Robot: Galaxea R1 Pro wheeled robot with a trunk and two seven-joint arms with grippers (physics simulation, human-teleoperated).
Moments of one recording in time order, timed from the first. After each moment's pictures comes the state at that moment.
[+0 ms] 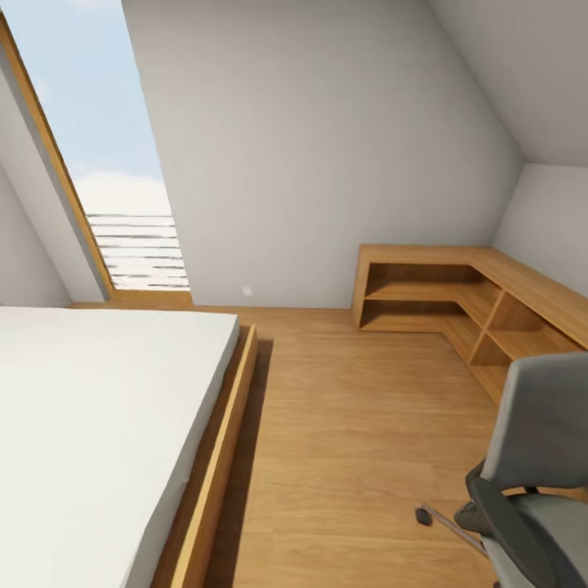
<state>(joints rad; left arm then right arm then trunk) -0.27 -0.01 -1.08 -0.15 1.20 -0.29 0.35 -0.28 0.01 0.78 -0.16 -0.62 -0.53 -0.40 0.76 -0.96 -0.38</state>
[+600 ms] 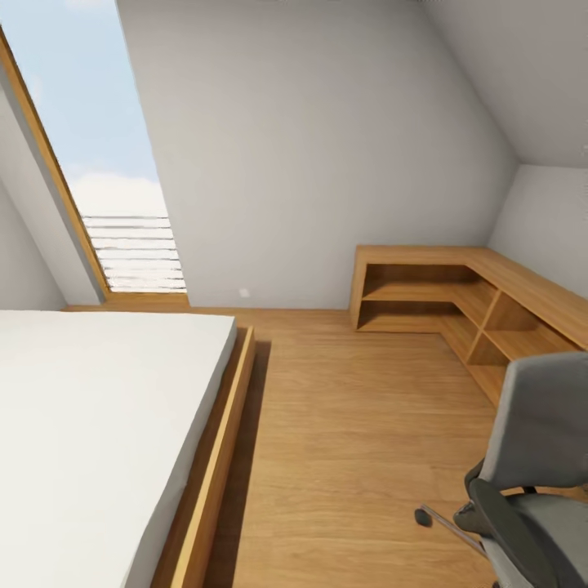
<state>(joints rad) -0.27 -0.01 -1.08 -0.15 1.20 -0.29 0.35 -0.28 0.01 0.78 -0.16 -0.62 -0.53 -0.40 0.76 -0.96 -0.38</state>
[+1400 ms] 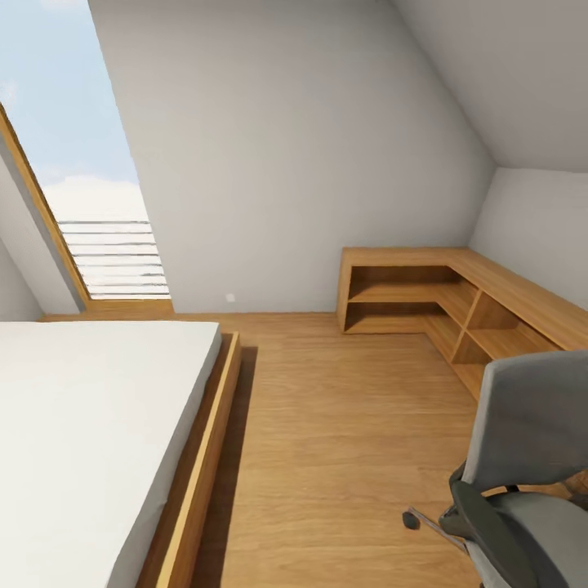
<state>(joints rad) -0.27 -0.01 -1.09 -0.15 1.20 -0.29 0.35 -0.28 0.01 0.78 -0.16 -0.62 -0.53 -0.40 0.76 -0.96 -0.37</state>
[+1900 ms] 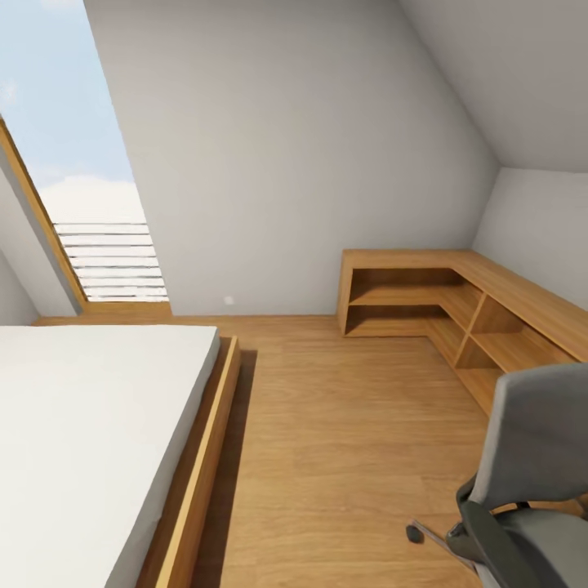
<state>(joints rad) -0.27 -0.01 -1.08 -0.15 1.20 -0.29 0.35 -0.28 0.01 0.78 -0.16 -0.62 -0.53 -0.40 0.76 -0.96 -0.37</state>
